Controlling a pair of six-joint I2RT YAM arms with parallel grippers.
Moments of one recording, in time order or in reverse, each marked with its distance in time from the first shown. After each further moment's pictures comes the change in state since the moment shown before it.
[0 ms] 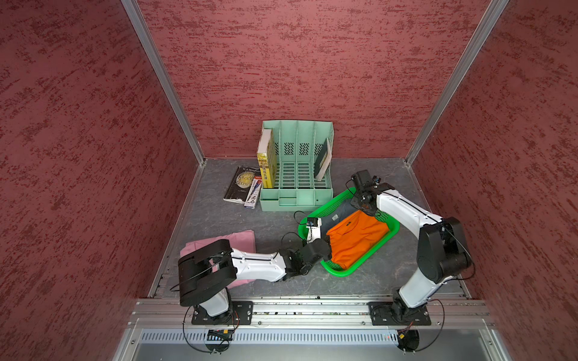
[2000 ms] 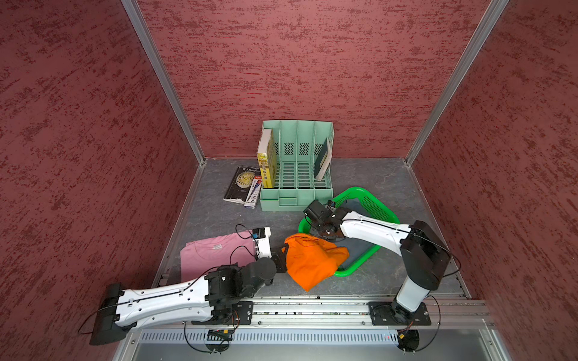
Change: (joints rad) left arm -0.111 -0.893 -0.277 -0.592 -0.132 -0.155; right arm 0.521 0.001 -0.058 -0.007 -0.055 0.345
